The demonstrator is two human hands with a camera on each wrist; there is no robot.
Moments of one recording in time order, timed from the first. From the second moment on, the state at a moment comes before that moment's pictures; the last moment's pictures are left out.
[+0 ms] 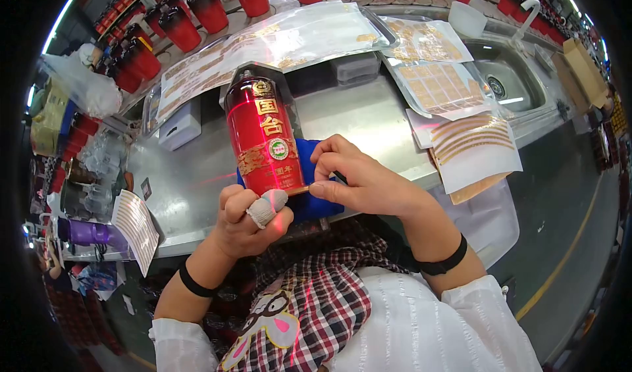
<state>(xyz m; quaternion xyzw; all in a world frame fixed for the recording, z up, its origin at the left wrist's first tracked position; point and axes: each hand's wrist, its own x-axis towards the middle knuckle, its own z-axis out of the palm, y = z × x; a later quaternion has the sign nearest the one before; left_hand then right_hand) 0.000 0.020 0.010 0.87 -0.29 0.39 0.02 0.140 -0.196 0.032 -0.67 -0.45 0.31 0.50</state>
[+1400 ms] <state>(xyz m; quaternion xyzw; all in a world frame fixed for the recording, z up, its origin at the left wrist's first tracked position) -0.003 0.022 -0.005 0.87 -0.28 0.38 0.12 0.148 -0.200 0.011 -0.68 -0.45 0.27 0.51</state>
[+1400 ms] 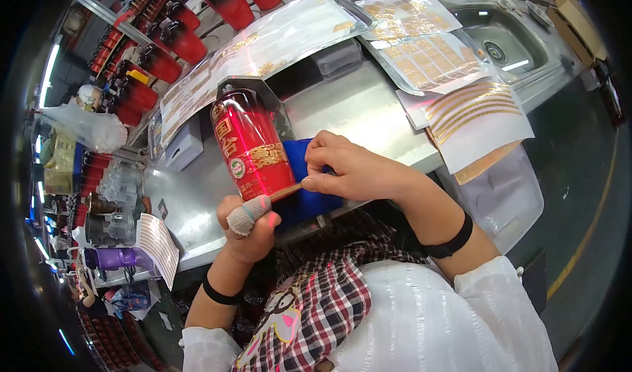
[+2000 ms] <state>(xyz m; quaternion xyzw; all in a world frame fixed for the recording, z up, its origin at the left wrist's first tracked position) 0.005 0.017 0.012 0.88 -0.32 0.35 0.05 0.149 -0.197 0.016 -0.69 -0.45 0.30 0.49</state>
